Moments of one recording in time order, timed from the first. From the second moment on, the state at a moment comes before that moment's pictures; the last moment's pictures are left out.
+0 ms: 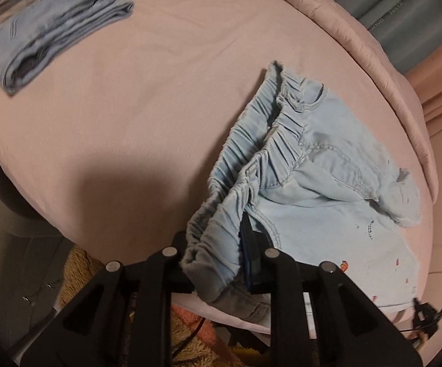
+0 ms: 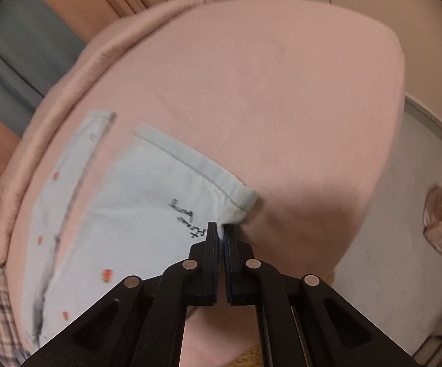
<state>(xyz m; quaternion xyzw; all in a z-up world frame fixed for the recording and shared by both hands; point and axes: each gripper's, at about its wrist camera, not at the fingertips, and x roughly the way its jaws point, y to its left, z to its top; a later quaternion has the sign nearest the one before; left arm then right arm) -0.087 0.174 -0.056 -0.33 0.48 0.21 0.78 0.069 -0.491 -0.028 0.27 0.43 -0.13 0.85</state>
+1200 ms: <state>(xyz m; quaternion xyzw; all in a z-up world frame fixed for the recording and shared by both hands) -0.041 0.159 0.004 -0.26 0.47 0.28 0.79 0.082 -0.492 -0.053 0.20 0.47 -0.20 0.84</state>
